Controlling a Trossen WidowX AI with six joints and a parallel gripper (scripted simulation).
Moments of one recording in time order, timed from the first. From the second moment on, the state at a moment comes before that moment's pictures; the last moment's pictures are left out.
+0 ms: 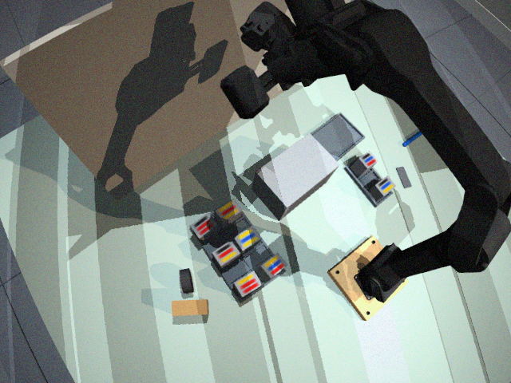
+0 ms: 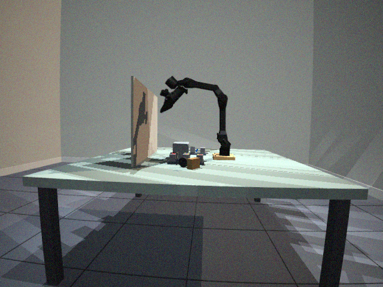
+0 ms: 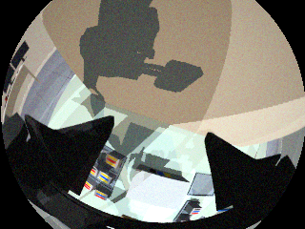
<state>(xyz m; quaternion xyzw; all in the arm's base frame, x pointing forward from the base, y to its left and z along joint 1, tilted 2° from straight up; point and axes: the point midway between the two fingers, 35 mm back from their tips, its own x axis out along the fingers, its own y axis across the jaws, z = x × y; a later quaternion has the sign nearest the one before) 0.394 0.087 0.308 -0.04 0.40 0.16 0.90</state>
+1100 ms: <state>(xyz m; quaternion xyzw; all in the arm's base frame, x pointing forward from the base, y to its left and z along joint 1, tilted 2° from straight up) 0.344 -0.030 0.203 0.09 0.68 -0.07 0.72</state>
